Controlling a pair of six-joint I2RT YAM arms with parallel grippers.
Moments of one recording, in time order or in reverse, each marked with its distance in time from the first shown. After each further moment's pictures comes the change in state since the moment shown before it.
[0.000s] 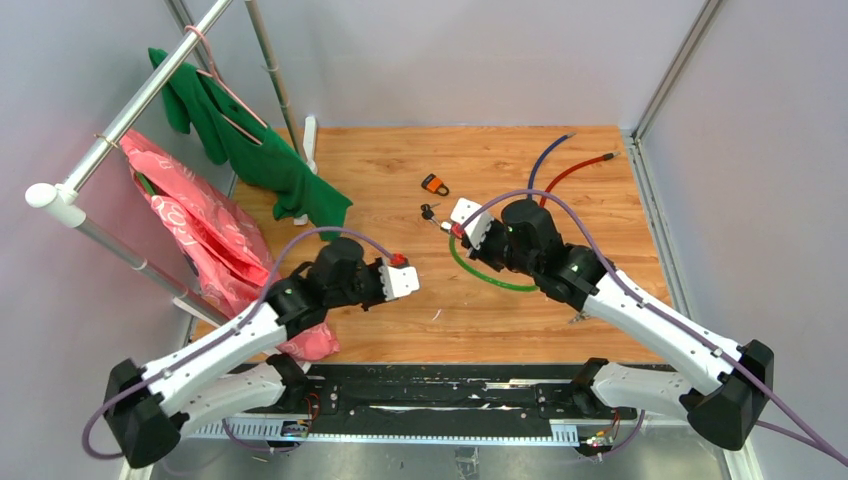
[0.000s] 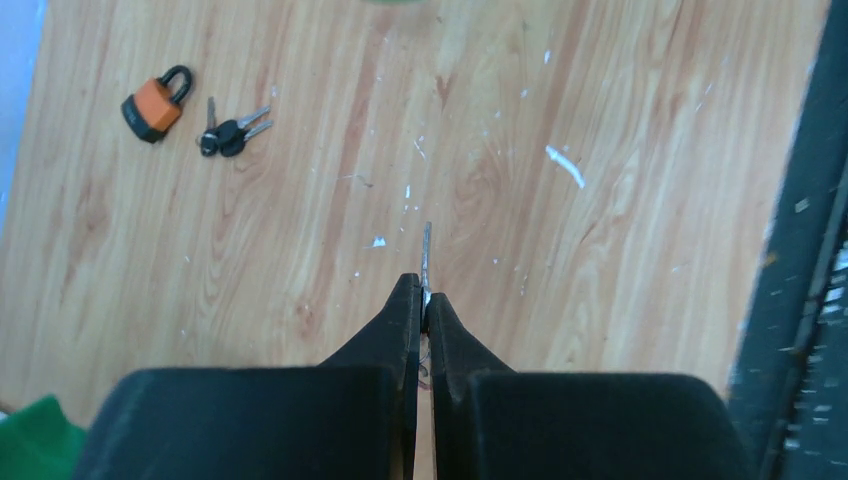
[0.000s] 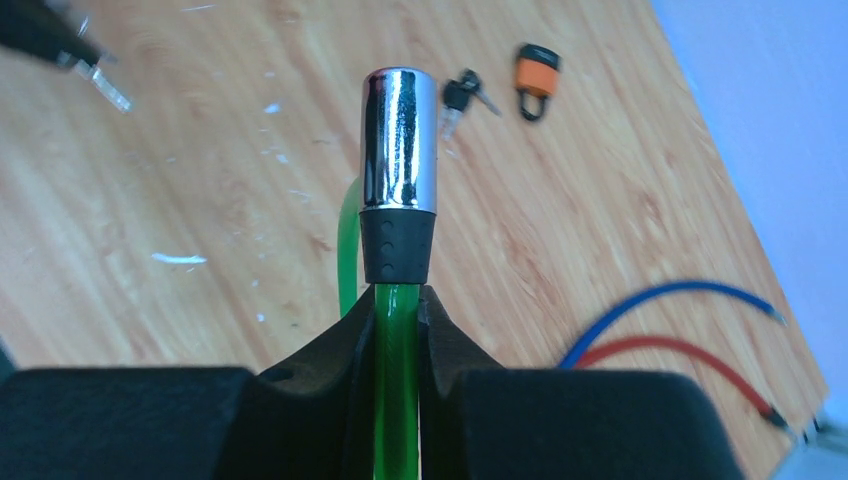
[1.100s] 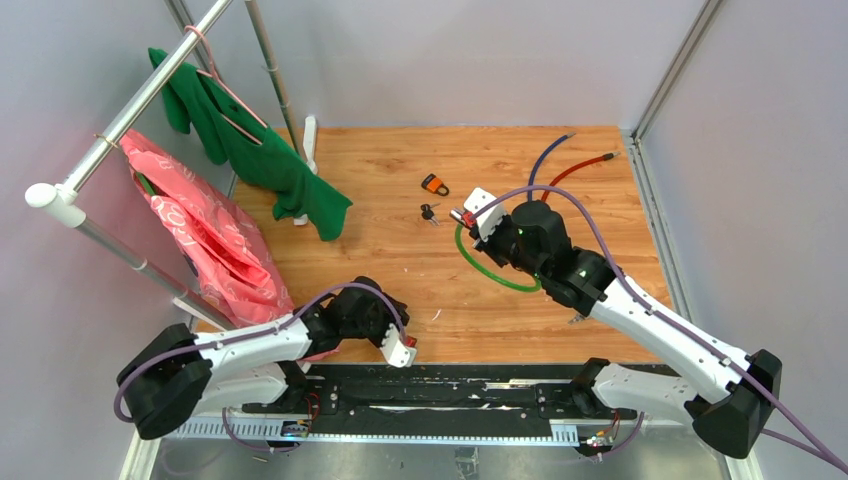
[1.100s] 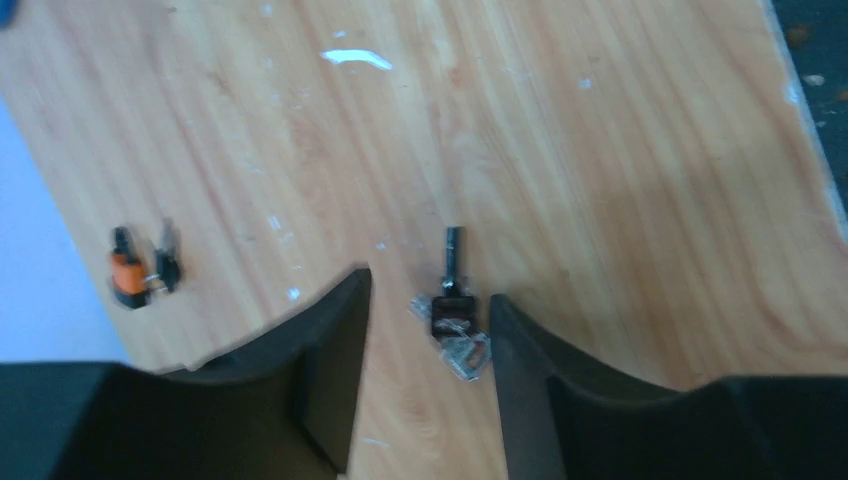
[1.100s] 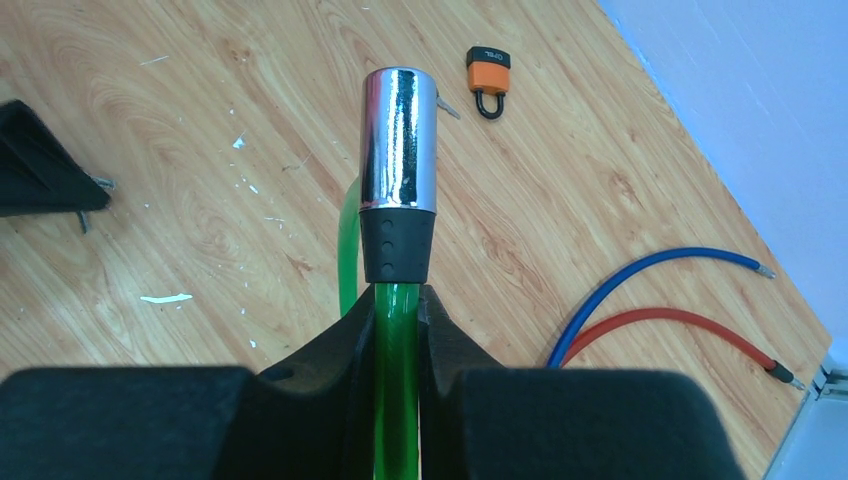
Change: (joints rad) left arm -0.116 0.229 -0.372 0.359 -0.040 0.726; right arm -0.010 -0.049 -0.026 0.075 0.147 0.114
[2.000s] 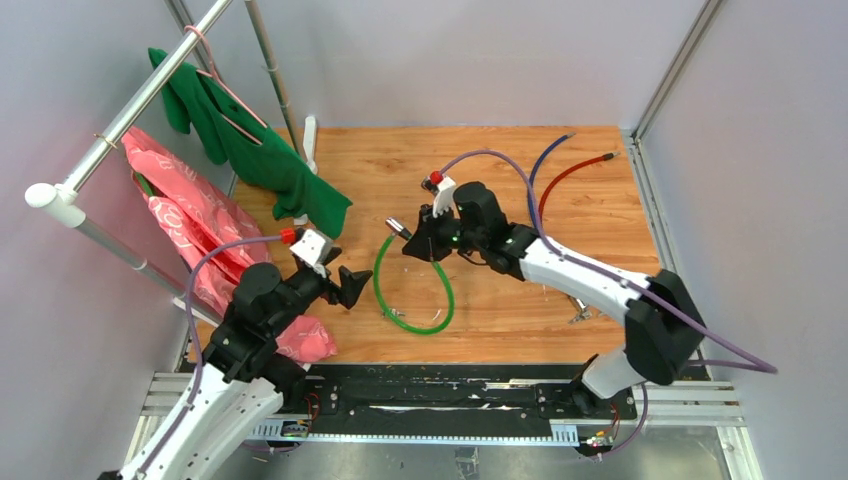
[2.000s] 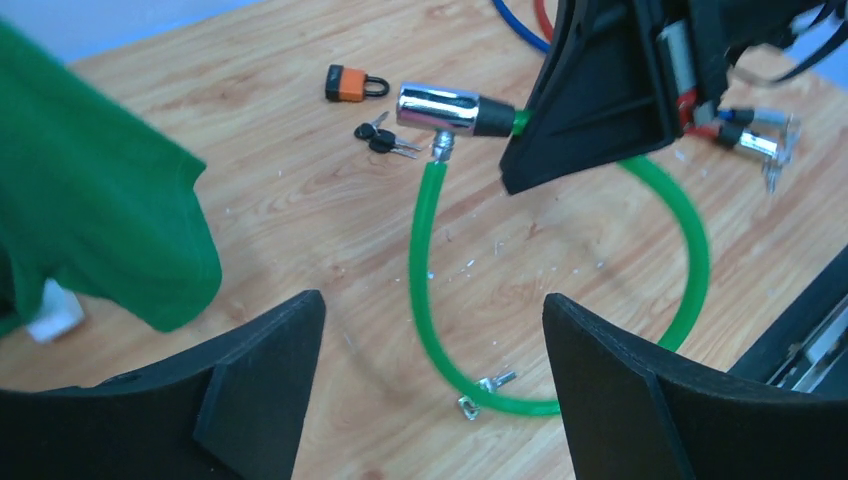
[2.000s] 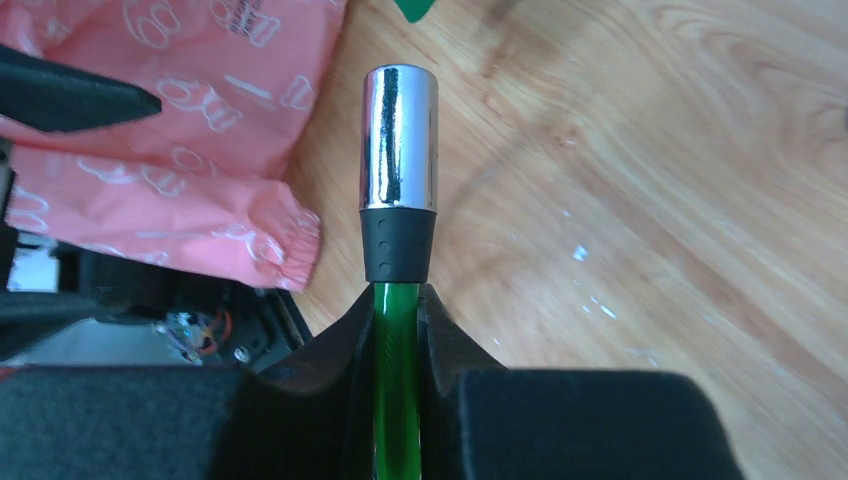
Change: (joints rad) left arm 0.341 -0.639 0.260 -0.270 -0.074 -1.264; right arm 0.000 0.415 0.110 0.274 -0.428 0.727
